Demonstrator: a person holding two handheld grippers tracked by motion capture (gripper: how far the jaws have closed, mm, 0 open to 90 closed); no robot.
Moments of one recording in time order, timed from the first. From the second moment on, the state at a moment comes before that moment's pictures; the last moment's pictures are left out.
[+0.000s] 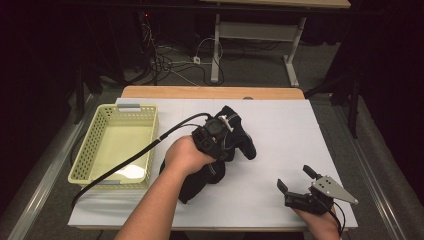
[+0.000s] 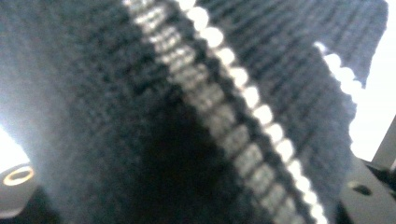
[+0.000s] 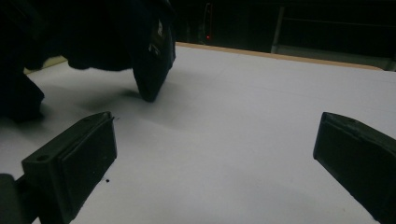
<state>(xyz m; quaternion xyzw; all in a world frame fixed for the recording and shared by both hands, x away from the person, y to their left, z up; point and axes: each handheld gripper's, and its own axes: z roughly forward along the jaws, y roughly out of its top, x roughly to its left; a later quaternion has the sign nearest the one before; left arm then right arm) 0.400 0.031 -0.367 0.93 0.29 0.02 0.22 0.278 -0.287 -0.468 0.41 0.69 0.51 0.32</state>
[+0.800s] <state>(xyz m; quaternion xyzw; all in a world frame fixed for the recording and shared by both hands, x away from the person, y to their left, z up) 0.390 0.047 -0.467 0.85 0.33 0.06 0.40 0.276 -0.269 -0.474 0.38 0.71 0.50 0.31</state>
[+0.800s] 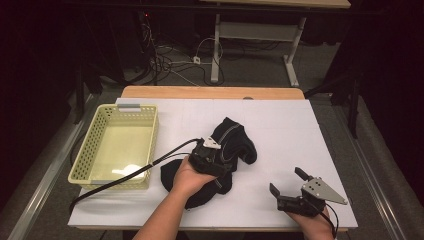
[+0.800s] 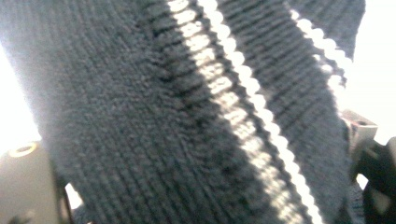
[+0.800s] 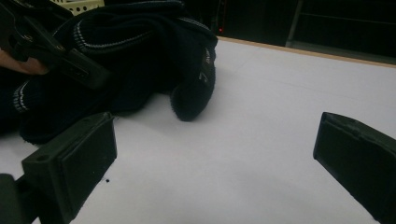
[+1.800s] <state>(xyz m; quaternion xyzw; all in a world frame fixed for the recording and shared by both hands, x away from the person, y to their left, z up) 0.263 0.138 -0.483 0.80 0.36 0.10 0.46 0.300 -0.156 -0.483 0.29 0.82 0.46 0.19</state>
